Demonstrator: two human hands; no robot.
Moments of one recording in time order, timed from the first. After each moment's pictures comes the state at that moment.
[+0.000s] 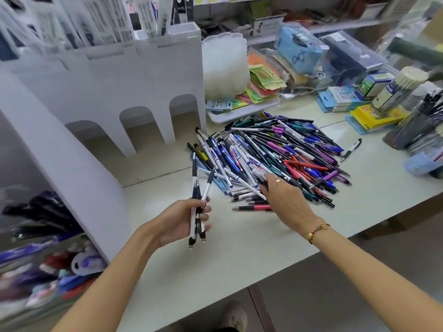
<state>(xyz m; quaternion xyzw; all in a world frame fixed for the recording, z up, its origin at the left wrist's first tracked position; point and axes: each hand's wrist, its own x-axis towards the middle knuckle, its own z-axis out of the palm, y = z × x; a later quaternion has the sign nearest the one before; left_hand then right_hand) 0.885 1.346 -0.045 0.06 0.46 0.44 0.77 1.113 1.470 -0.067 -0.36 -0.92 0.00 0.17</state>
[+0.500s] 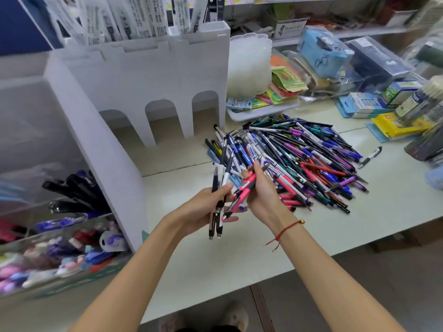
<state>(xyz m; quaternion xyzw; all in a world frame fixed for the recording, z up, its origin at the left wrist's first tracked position) 0.911 1.343 -0.002 0.19 0.56 0.44 0.68 1.013 1.430 -0.025 -0.46 -0.26 0.79 0.32</state>
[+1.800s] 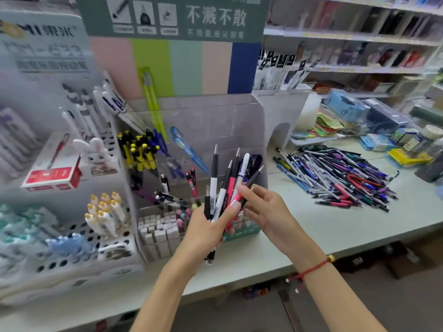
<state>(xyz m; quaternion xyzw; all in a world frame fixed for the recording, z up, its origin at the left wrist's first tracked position) 0.764 1.032 0.080 0.33 0.61 0.57 0.43 0.874 1.123 0.101 -0.35 -0.54 0.72 0.26</state>
